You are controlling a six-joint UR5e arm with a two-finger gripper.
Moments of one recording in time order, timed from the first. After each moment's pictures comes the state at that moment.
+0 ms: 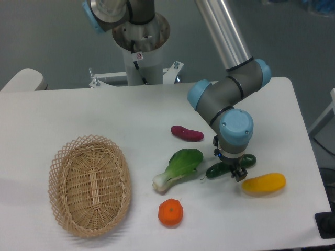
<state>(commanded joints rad) 2.60 -2.17 -1.60 -0.92 1.69 1.73</state>
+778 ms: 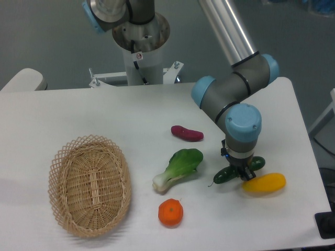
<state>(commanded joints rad) 2.59 -2.13 -1.40 -1.06 1.59 1.74</state>
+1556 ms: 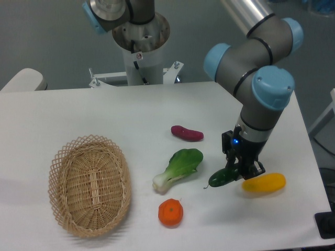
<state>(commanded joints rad) 2.61 -2.02 -1.35 -1.19 1.37 1.66</state>
